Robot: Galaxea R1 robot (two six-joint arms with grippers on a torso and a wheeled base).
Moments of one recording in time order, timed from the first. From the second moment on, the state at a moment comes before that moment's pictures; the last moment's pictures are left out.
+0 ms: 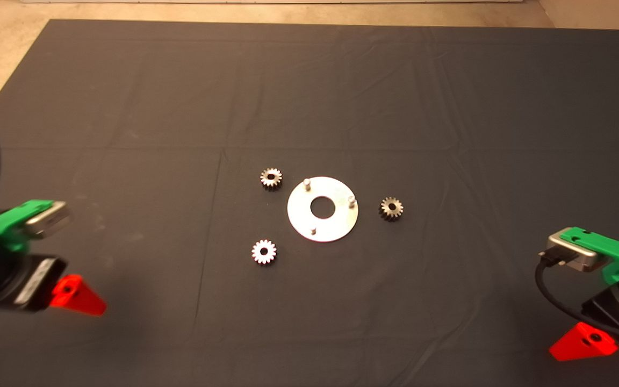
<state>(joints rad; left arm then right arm) -0.60 1.87 -0.61 -0.06 1.48 -1.14 0.52 2.00 -0.42 0.16 -1.52 1.23</state>
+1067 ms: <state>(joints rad) -0.46 2.49 -1.12 0.13 1.36 -1.16 0.52 2.00 -0.42 0.16 -1.52 1.23</state>
